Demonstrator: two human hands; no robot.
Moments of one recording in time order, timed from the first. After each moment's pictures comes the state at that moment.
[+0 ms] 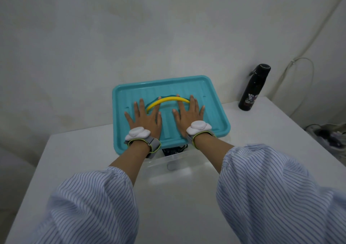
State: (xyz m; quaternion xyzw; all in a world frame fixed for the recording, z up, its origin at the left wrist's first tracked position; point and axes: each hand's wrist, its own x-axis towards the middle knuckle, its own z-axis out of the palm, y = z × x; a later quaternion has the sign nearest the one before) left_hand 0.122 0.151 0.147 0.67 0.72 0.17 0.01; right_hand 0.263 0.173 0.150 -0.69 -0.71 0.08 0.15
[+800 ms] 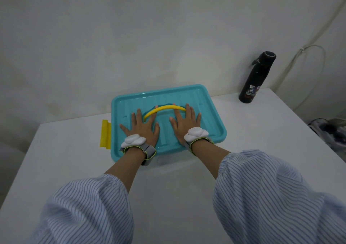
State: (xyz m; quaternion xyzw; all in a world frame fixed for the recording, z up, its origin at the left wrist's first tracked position) left_hand 0.148 0.147 0.092 0.65 0.75 0.10 0.07; right_hand 0.295 0.169 0.097 -0.67 -0.73 0.13 0.08
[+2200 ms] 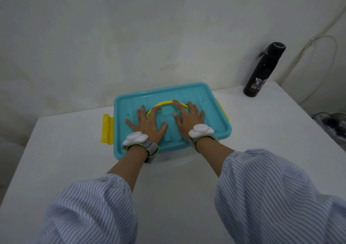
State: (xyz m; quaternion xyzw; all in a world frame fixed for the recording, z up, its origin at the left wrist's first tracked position) left_hand 0.150 0.156 0.074 0.64 0.73 0.18 0.12; right_hand 0.294 0.175 0.085 -0.66 -0.72 0.16 0.11
